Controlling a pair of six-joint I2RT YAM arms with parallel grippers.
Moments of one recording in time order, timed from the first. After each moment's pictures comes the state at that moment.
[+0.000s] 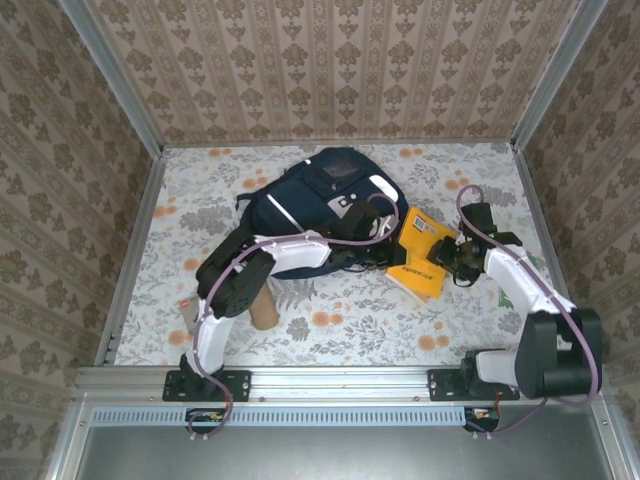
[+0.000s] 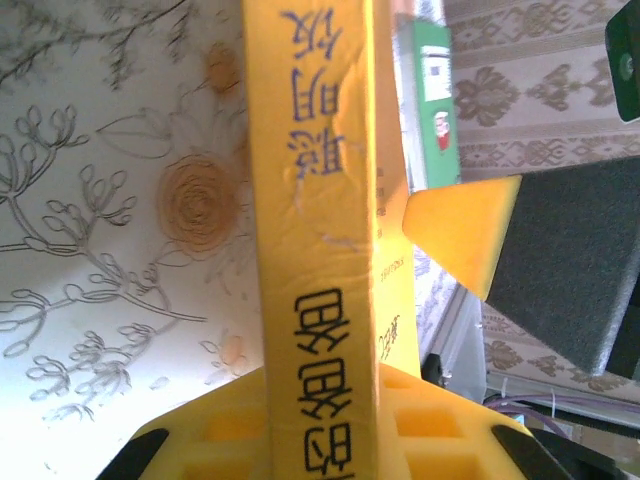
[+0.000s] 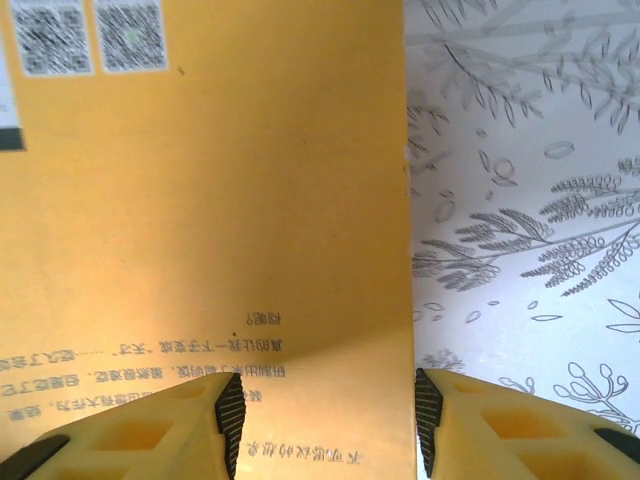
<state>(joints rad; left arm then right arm) -0.93 2.05 1.36 0.05 0.64 -0.89 0.00 1.26 0.81 -0.69 -0.17 0.57</state>
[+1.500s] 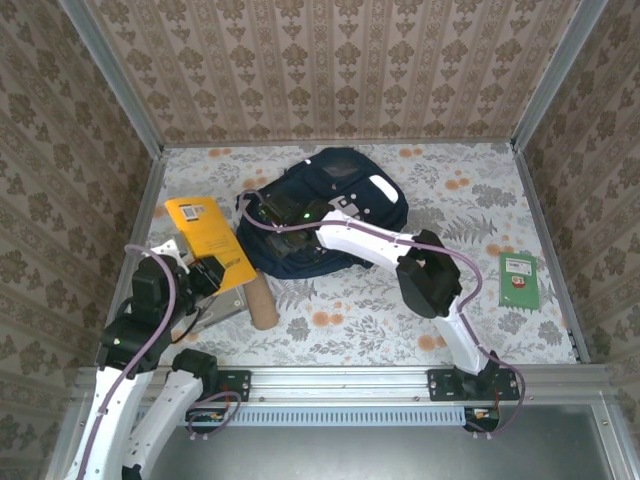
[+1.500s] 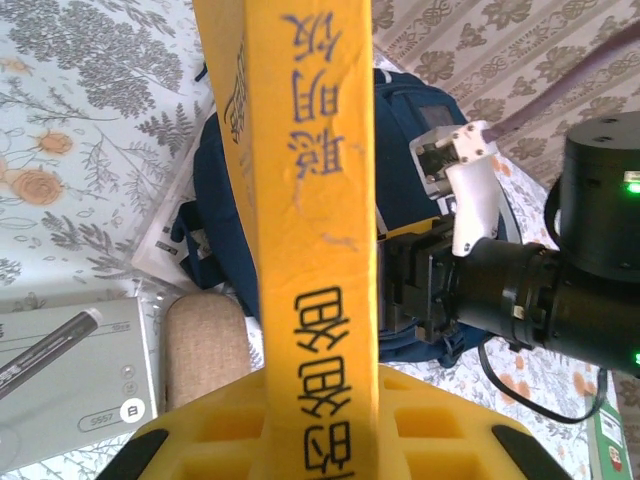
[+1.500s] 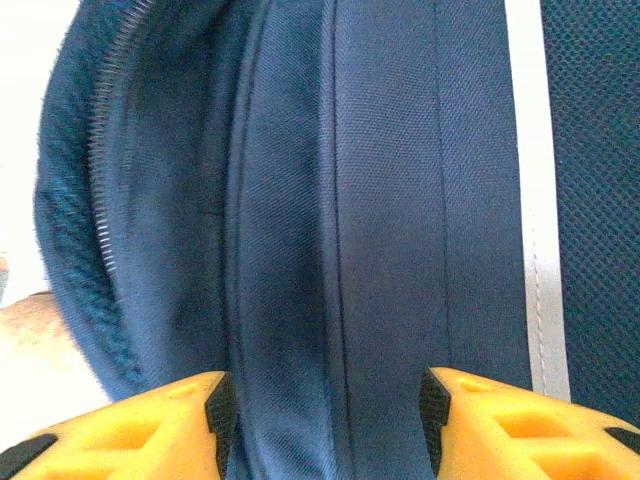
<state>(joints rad) -0.34 0.46 0.83 -0.90 0.03 -0.76 0.88 2.22 1.93 -0.75 0.15 0.21</state>
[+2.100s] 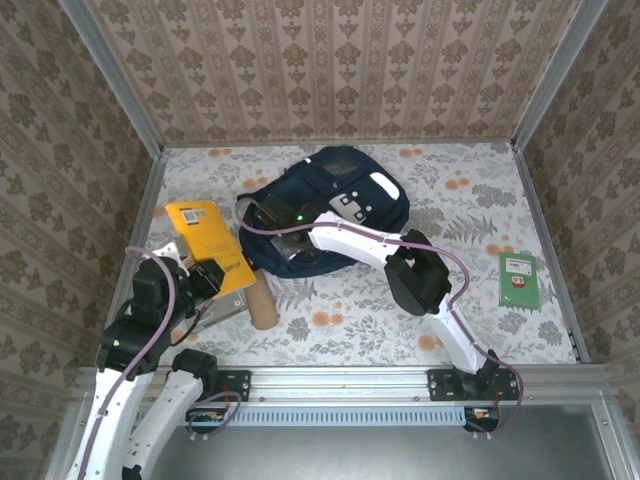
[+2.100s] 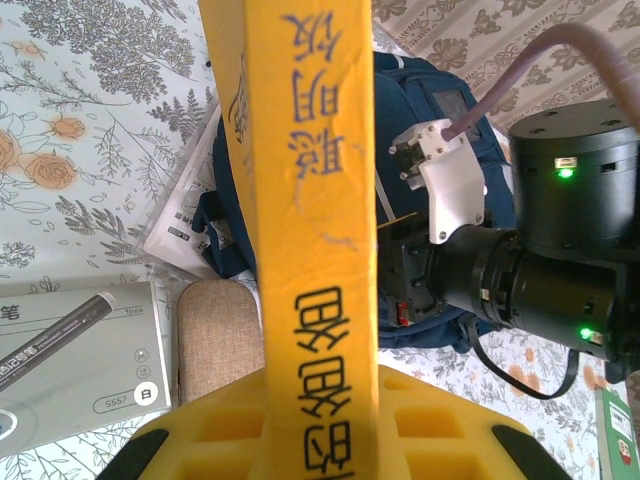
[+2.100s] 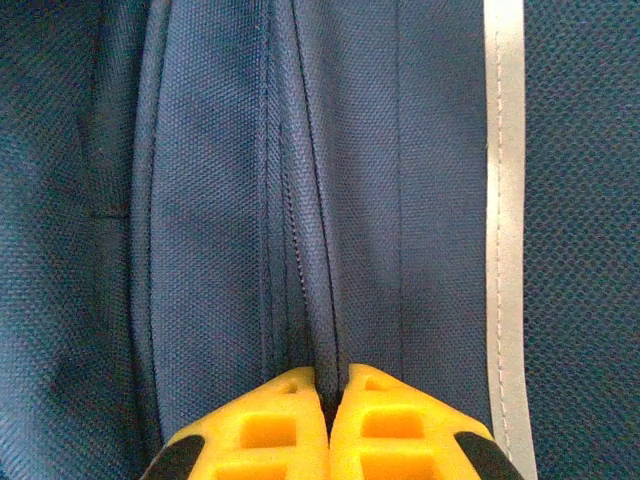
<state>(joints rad) -0.34 0.46 0.82 -0.91 0.03 -0.76 0.88 2.27 1.97 -0.81 0.27 0.15</state>
